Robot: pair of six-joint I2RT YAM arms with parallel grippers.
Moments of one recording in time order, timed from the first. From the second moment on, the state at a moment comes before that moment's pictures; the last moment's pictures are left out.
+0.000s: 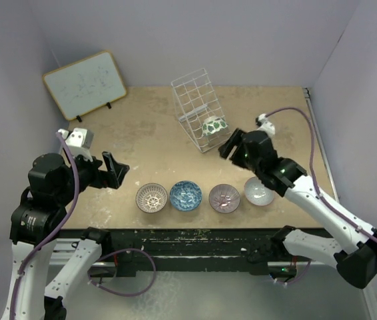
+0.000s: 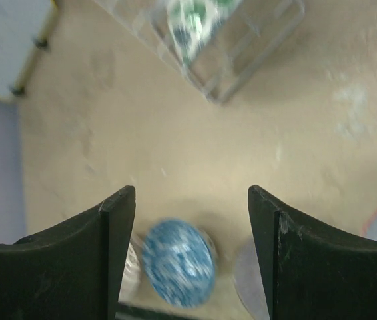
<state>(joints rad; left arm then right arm) -0.21 0.61 1.17 -0.93 0.21 -0.23 0.57 1.05 0.96 -0.40 0.31 0.87</state>
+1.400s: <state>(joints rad) -0.22 0.57 1.14 -0.96 0.20 -0.24 1.17 1.42 0.89 -0.74 0.45 0.86</state>
